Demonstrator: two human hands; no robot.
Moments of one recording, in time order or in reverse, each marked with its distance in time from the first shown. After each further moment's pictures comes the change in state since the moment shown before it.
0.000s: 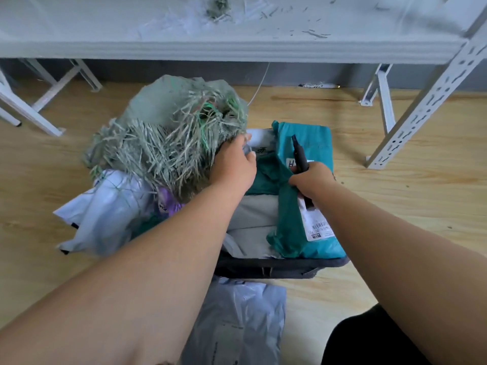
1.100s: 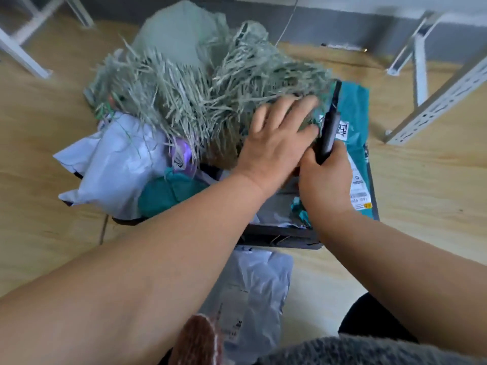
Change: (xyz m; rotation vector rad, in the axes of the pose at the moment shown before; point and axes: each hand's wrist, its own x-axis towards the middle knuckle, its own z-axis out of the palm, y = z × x) left_hand -0.044 -0.020 0.009 0.489 0.325 0.806; right_hand -0.084 -0.002 0.061 0.299 0.342 -0.256
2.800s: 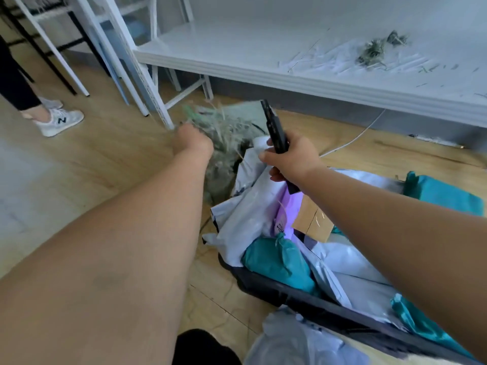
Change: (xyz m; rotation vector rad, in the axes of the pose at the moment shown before) left_hand -0.021 -0.280 -0.159 -0.111 0.026 -1.522; right_hand 0.002 -0.159 0.179 0.028 -0.746 -0.217
